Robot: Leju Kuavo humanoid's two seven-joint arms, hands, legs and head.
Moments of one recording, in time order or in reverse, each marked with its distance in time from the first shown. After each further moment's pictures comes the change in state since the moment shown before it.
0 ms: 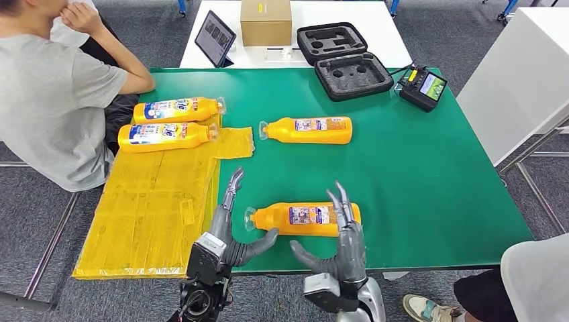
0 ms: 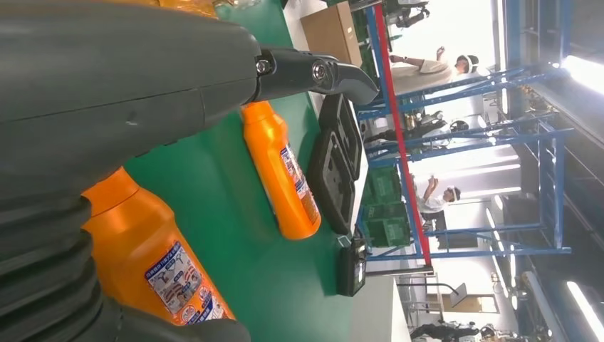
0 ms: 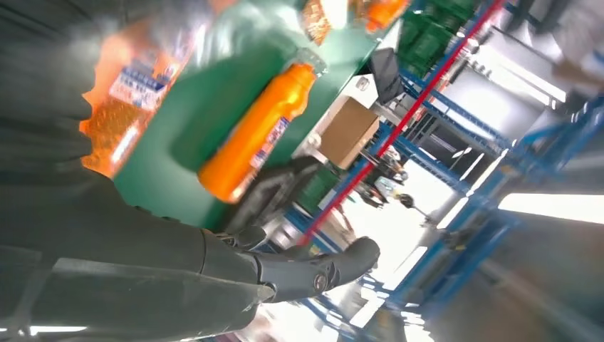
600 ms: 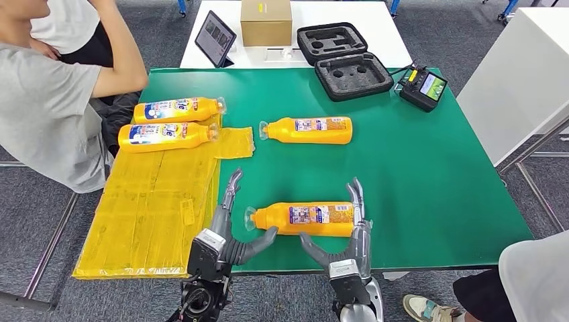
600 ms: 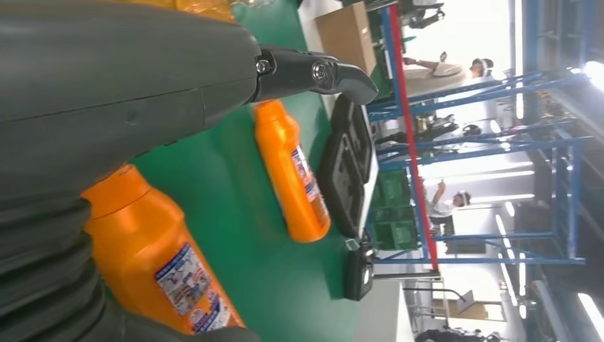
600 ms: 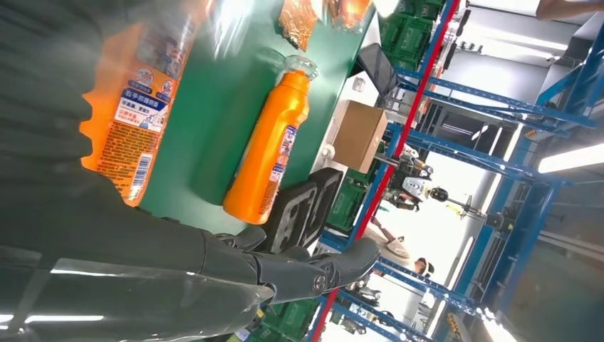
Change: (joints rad) left arm -0.010 -0.005 0.005 0.032 0.034 -0.011 0.000; right arm -0.007 -0.025 0.053 -0.038 -0.360 0.001 -0.006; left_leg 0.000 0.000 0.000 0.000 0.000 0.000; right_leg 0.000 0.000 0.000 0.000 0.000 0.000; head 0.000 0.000
